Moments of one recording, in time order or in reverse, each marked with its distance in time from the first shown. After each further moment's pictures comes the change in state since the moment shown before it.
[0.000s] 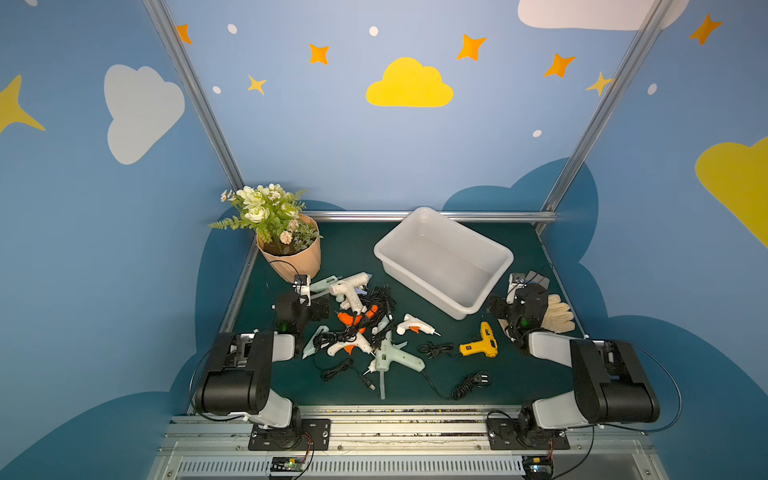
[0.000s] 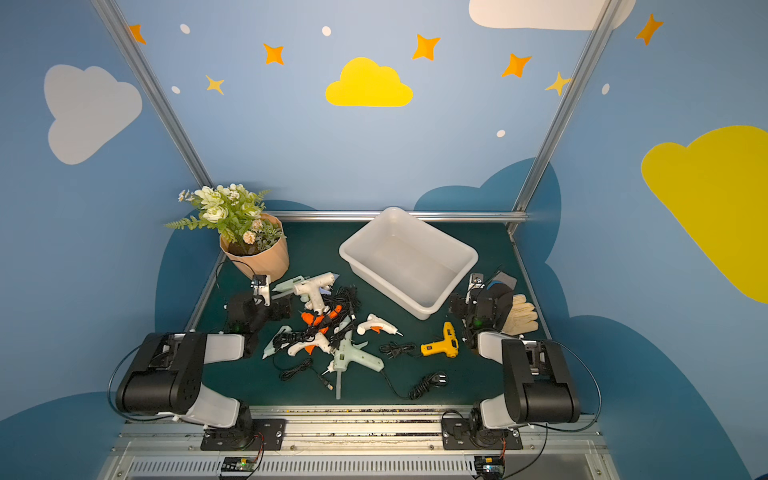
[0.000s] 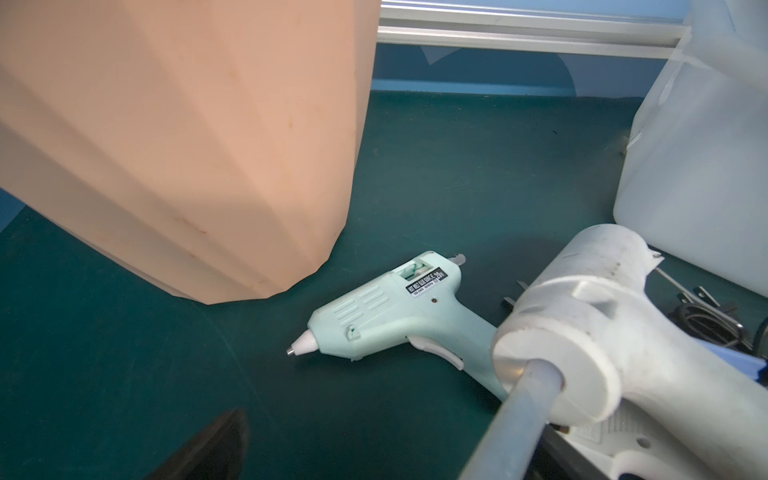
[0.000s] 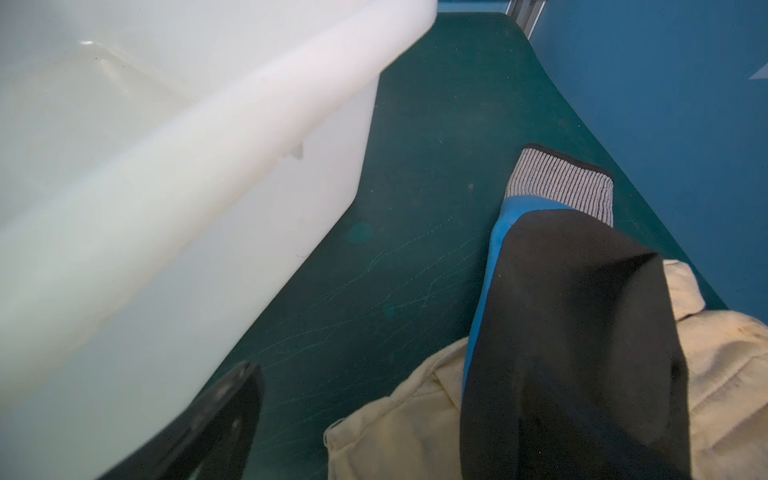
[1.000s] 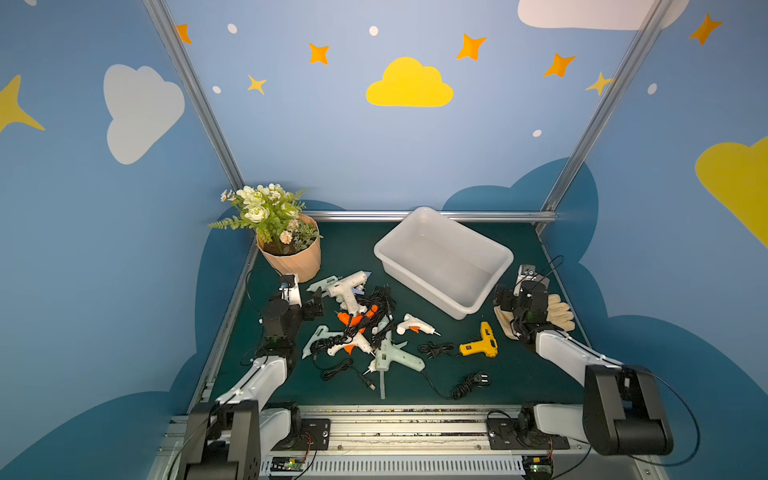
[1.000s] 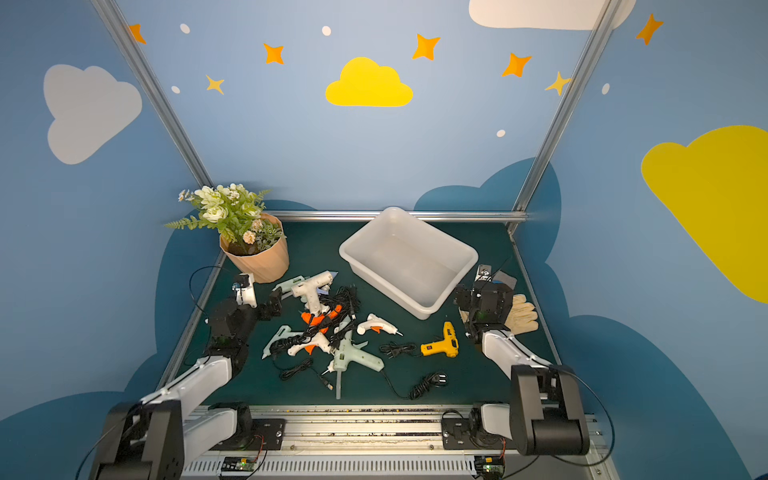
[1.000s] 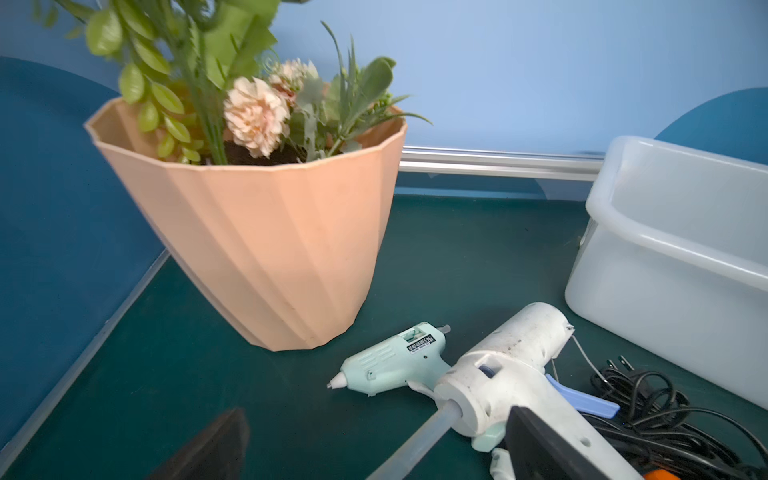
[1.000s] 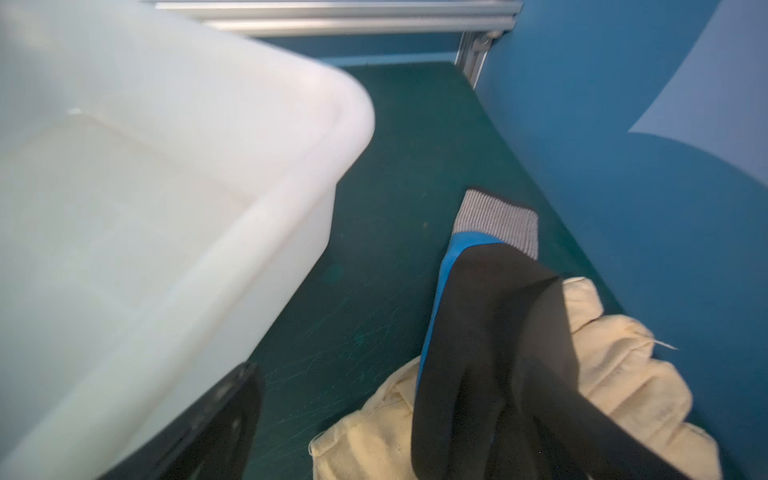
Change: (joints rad) left arm 0.003 -0.511 -0.107 -0.187 -0.073 -0.050; right arm 0.003 -0.218 0.080 -0.239 0.118 0.057
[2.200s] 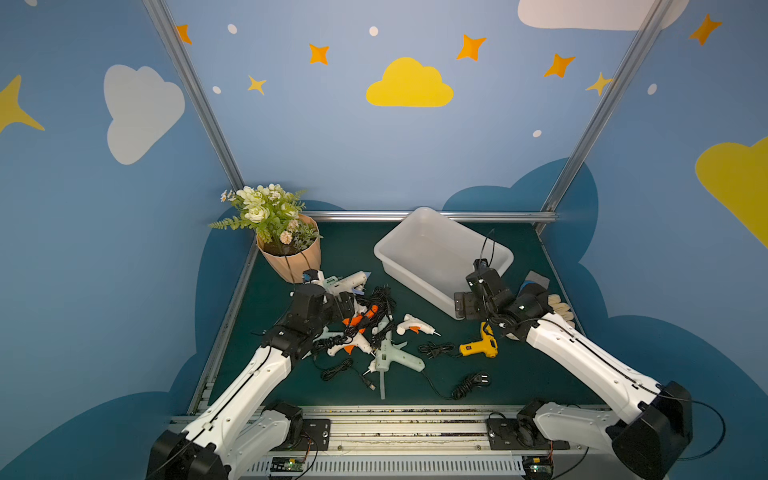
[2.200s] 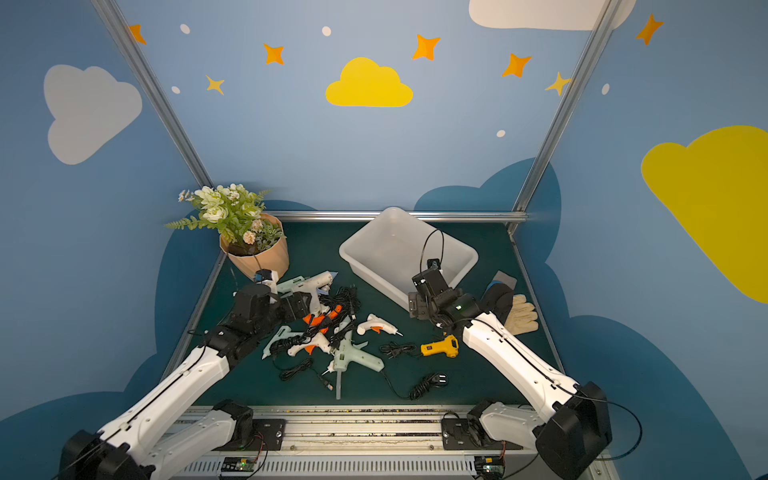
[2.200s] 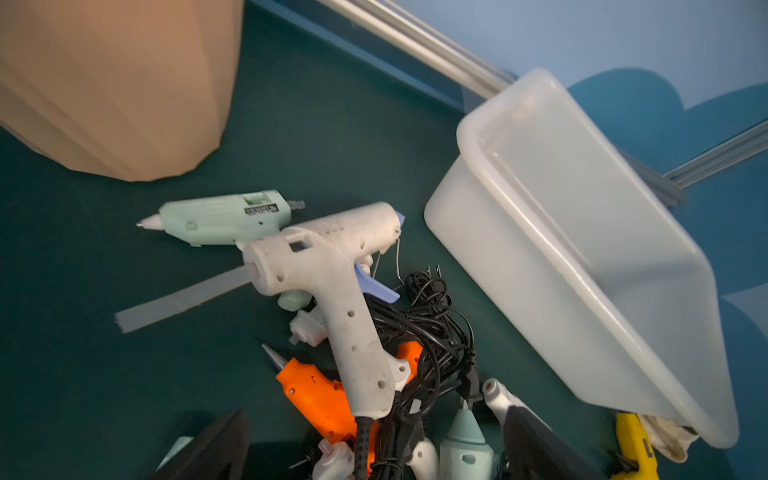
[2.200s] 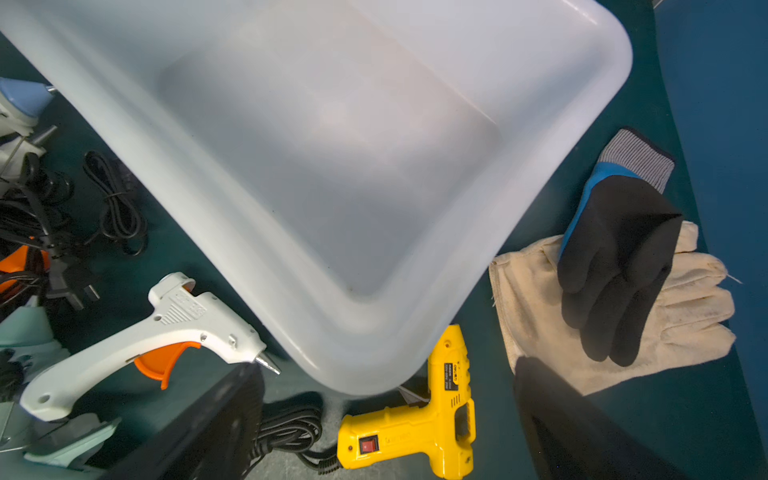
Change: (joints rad) left arm -0.420 0.016 0.391 -0.774 -0.100 -0.514; right arm 0.569 -0.018 0.513 -1.006 0.102 0.312
